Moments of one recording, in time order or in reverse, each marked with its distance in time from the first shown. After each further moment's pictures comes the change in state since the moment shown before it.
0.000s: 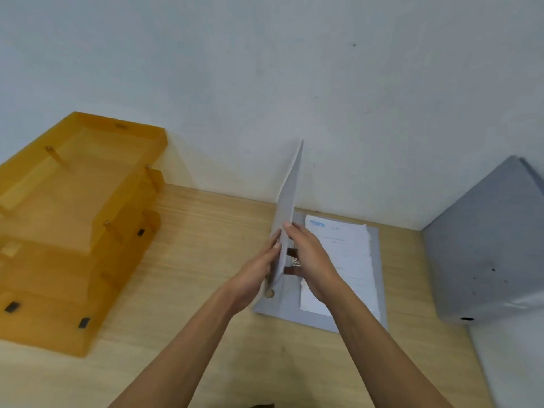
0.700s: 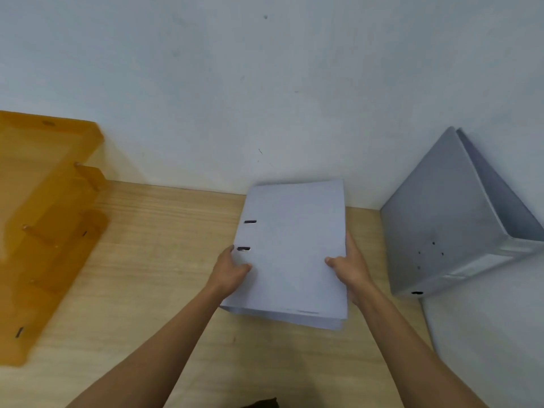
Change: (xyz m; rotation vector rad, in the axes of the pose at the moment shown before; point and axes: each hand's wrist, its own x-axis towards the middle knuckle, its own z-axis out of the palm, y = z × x) left_hand 0.059 -0.051 0.064 0.402 0.394 -0.211; right_hand 0.009 0.081 -0.210 -0.195 0.373 -0.001
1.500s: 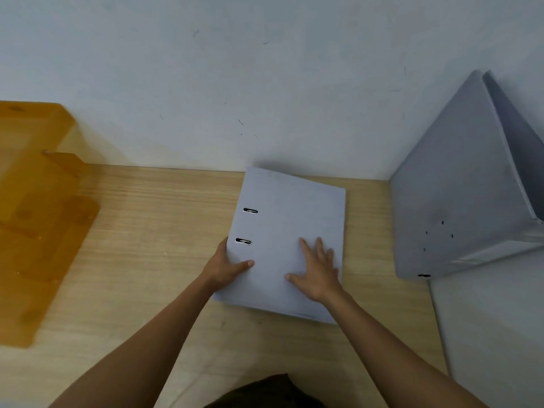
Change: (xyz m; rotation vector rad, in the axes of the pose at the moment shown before) left_hand 0.031 -0.038 0.028 0.106 -0.088 -0.060; right_hand 0.026 0.076 0.031 -0.725 -0.410 0.012
